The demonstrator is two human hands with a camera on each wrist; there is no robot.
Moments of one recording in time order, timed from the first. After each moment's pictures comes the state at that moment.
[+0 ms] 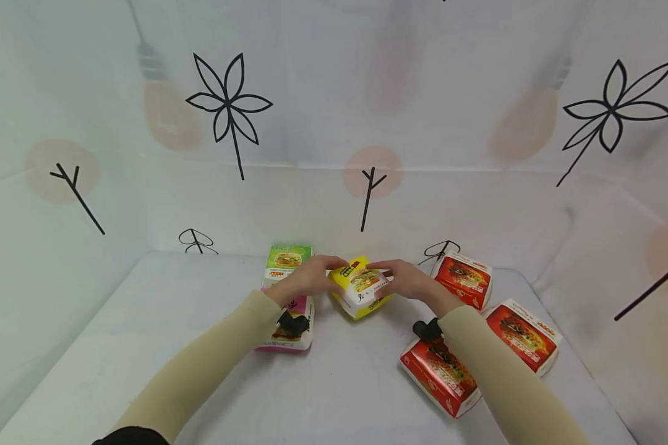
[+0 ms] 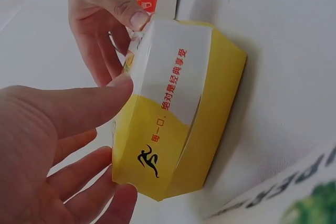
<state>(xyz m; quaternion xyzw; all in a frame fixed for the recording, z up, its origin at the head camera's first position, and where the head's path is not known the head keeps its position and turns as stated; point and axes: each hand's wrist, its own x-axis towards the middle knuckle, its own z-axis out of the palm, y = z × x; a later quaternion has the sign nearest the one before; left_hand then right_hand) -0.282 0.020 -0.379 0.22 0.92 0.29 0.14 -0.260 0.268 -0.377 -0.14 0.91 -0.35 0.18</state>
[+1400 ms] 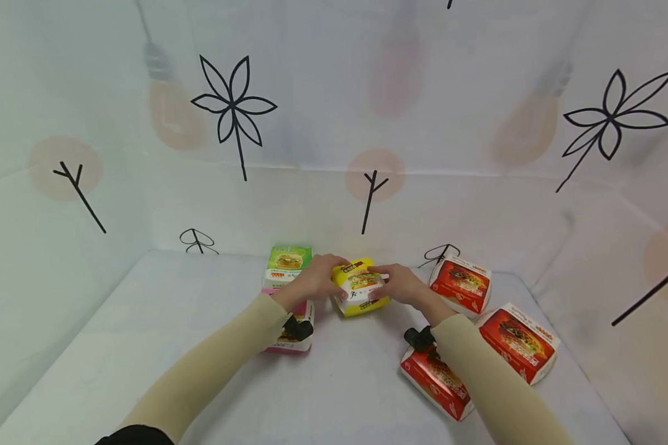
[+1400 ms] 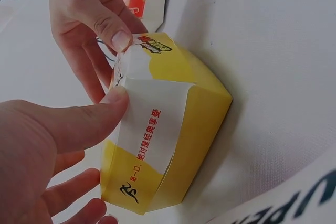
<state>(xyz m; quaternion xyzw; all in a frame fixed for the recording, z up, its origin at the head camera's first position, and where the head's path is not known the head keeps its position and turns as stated) -0.276 0.026 -0.382 0.22 0.94 0.26 0.09 -0.252 0.251 -0.378 -0.07 0.93 -0.32 0.16</state>
